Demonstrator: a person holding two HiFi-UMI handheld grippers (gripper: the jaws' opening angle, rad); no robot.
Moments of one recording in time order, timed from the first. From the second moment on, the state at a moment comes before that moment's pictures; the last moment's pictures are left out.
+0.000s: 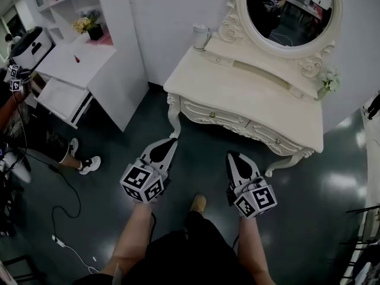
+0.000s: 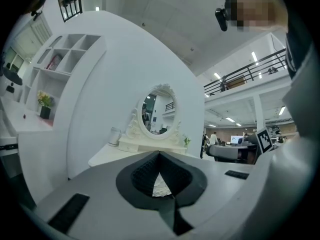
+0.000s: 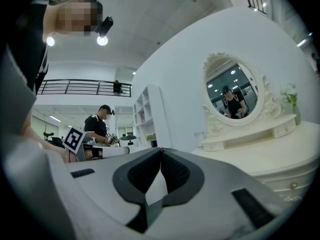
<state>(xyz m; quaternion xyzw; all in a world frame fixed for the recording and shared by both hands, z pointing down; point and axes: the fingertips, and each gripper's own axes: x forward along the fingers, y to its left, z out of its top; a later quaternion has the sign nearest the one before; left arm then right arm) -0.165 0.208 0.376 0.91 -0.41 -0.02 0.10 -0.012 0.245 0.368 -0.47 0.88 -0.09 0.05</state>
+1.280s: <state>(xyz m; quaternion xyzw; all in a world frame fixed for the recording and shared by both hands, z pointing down) -0.095 0.043 0.390 0.90 -0.43 -0.01 0.11 0.054 0.073 0.380 -0.44 0.89 -0.11 0.06</state>
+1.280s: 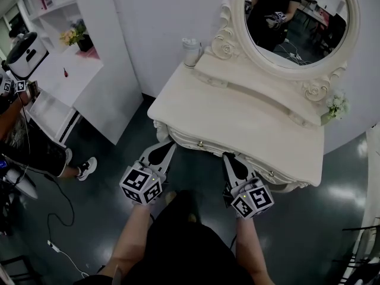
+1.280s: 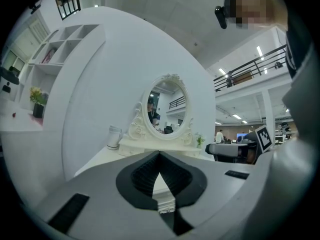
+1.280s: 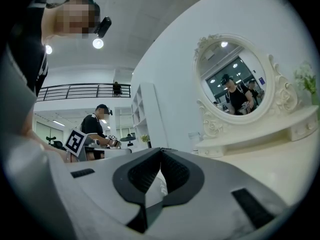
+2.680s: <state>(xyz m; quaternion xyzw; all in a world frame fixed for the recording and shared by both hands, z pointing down) -0.034 -0.188 0.420 0.93 -0.35 0.03 0.14 0.076 -0.137 0.413 -0.48 0.86 -0.15 0.05</state>
